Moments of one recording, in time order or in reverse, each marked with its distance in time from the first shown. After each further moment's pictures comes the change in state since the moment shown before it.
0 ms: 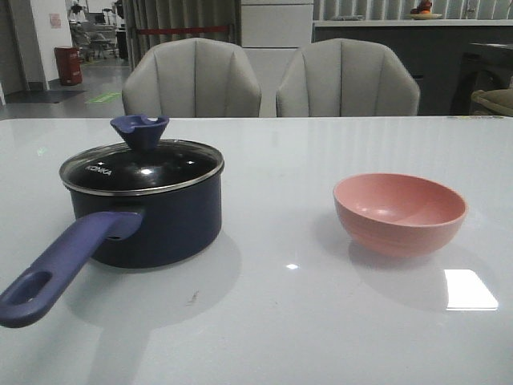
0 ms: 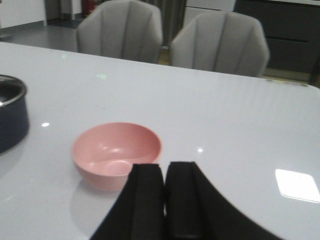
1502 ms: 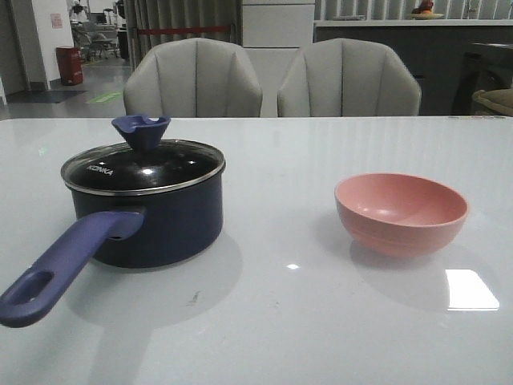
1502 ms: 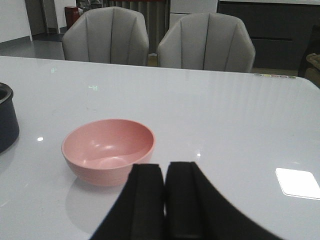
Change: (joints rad) left arm 0.001 0.000 0.000 0.000 -0.002 0.000; right arm 0.028 -0.097 0.084 -0.249 -0.010 0.295
